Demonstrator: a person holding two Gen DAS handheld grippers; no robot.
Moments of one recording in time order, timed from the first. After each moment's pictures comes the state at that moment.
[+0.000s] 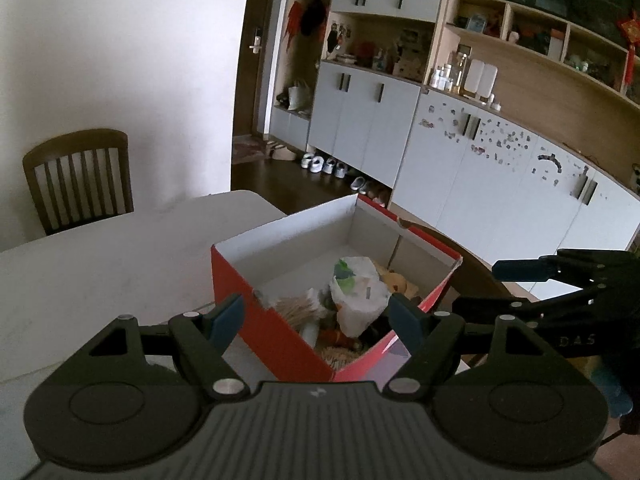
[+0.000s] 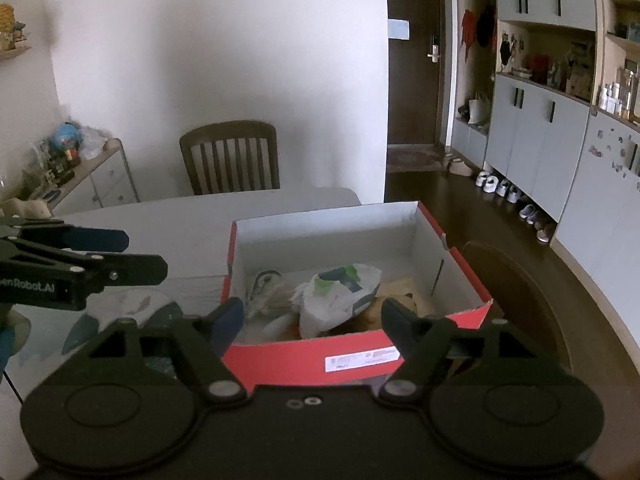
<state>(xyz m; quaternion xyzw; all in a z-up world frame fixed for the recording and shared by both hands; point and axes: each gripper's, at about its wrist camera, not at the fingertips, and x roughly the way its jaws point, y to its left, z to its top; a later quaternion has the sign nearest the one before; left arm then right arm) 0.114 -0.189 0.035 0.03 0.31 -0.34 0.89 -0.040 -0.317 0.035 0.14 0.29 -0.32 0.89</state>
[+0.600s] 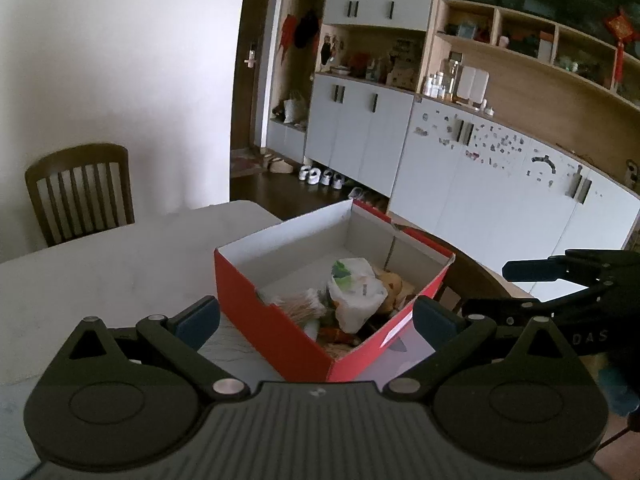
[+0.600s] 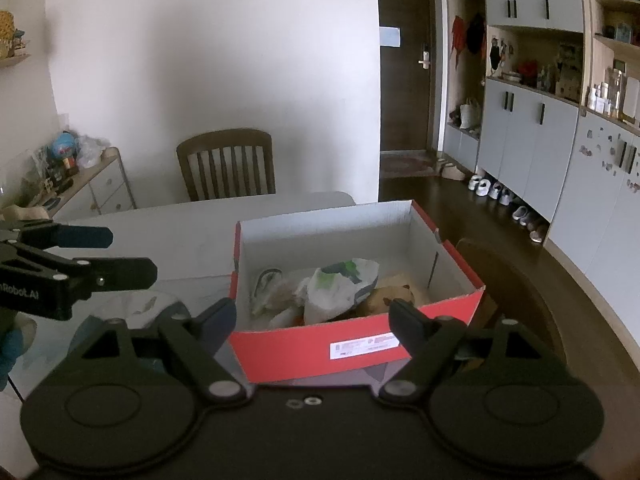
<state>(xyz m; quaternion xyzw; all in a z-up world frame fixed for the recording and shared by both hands) 0.095 -0.178 0.036 0.04 0.29 -0.34 0.89 -0.050 -0.292 0.035 0.14 0.27 -0.34 0.89</state>
